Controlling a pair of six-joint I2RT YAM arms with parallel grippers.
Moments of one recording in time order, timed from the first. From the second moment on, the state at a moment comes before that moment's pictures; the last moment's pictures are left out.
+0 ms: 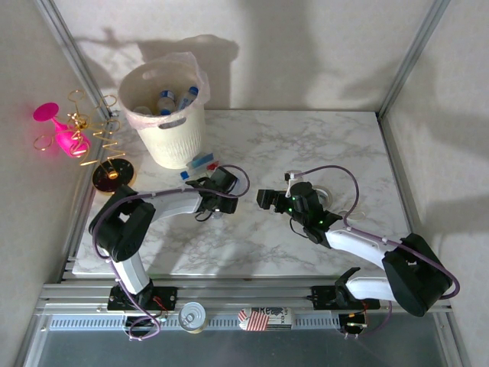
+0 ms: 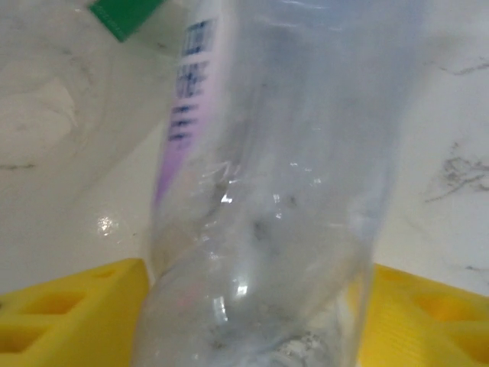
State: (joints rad) left arm -0.65 1.76 0.99 -0.33 -0.17 -0.38; right arm 0.68 1.25 0.50 0.27 0.06 0.56
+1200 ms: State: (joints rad) left arm -0.43 1.53 1.57 -0.33 -0.11 -0.36; right arm 0.68 1.23 0.47 0.45 -0.13 0.51
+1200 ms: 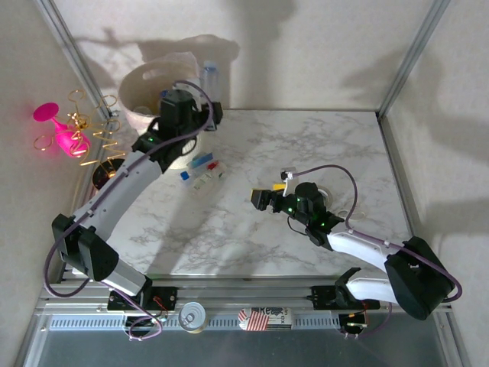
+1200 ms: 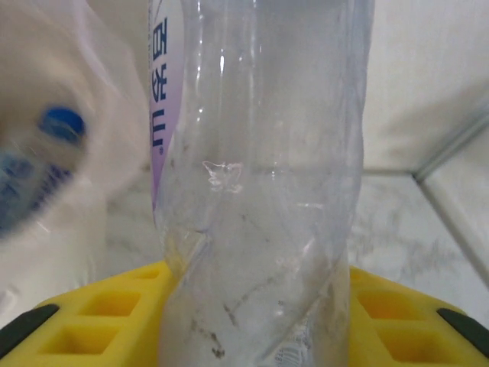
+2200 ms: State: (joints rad) left arm -0.15 1.90 1.99 -0.57 -0.03 -0.43; right arm 0.68 1.20 0.44 0.44 -0.12 0.51
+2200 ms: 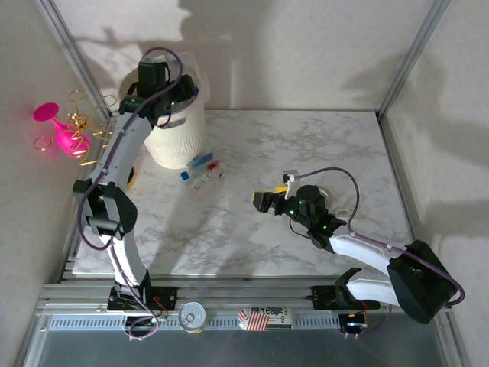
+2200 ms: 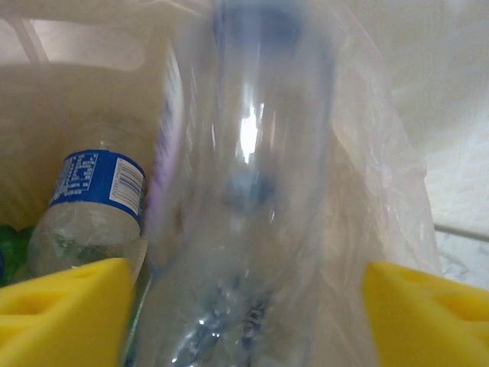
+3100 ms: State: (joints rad) left arm -0.18 1.27 1.32 -0.16 0.12 -0.58; right arm 0.68 1.35 0.55 0.45 -0.18 0.51
